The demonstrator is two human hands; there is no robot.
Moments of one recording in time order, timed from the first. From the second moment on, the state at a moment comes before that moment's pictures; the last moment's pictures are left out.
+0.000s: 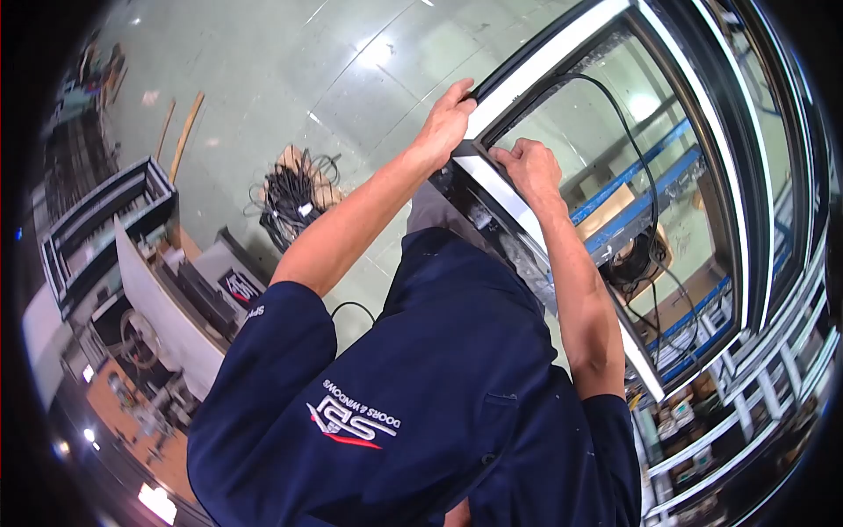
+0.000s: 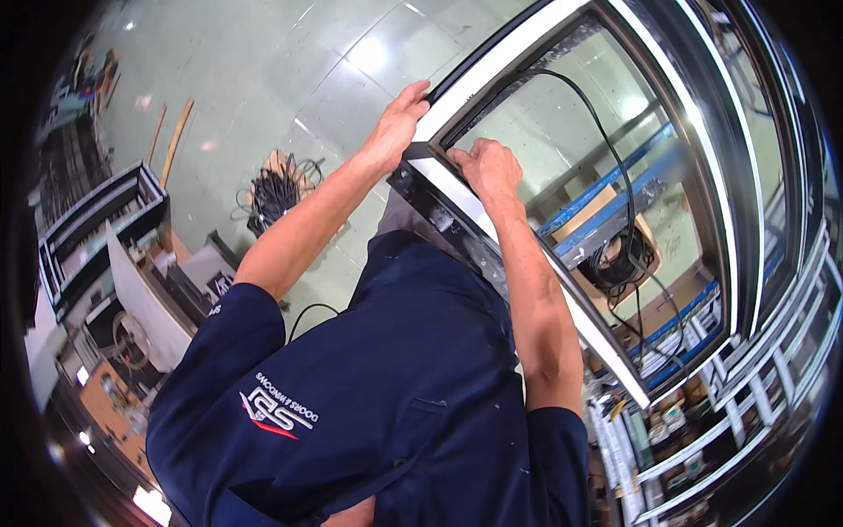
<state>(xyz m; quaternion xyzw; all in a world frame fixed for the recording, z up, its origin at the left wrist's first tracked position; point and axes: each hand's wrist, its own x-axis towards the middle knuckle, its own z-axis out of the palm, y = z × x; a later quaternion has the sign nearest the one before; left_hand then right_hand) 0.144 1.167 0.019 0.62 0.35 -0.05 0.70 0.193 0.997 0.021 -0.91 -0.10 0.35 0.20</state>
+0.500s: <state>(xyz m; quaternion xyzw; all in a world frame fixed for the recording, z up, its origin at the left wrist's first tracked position) 0.188 1.171 -0.019 0.87 0.09 -0.01 0.48 0.219 1.033 -0.003 -0.96 0.01 0.12 0.24</state>
